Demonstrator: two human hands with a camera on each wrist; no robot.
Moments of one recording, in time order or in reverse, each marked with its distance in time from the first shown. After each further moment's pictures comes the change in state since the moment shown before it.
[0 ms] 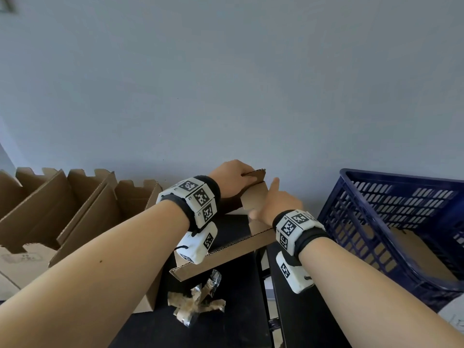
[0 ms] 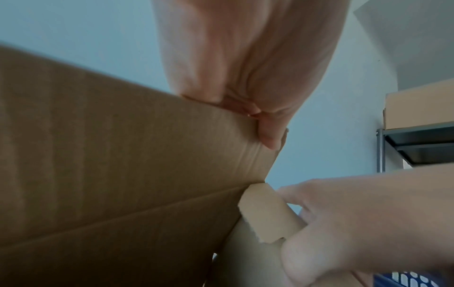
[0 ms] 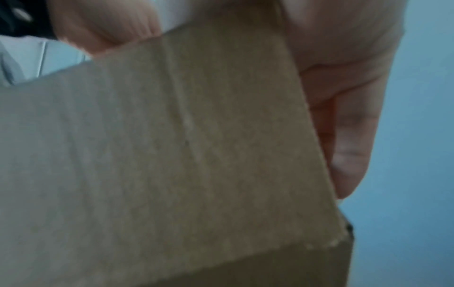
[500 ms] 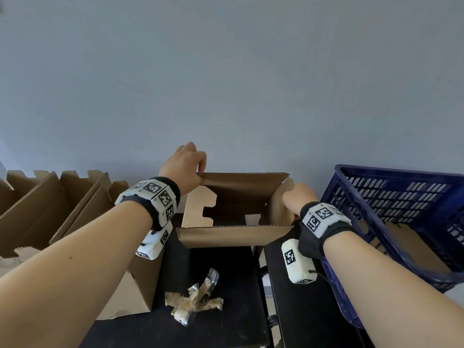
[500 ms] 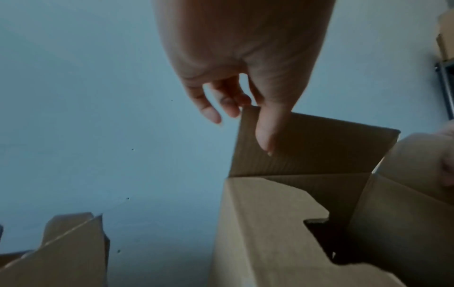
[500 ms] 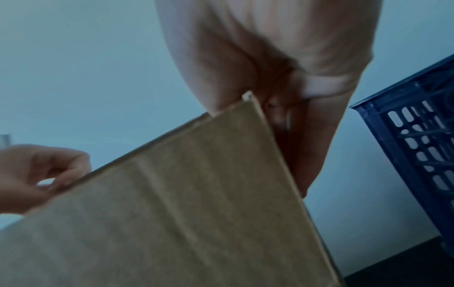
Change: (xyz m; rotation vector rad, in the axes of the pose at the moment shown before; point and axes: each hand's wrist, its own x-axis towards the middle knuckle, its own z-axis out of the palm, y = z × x) left_hand -0.015 -0.062 -0.028 0.373 0.363 -0.022; right_hand 0.021 0.048 -0.015 0.439 0.018 0.167
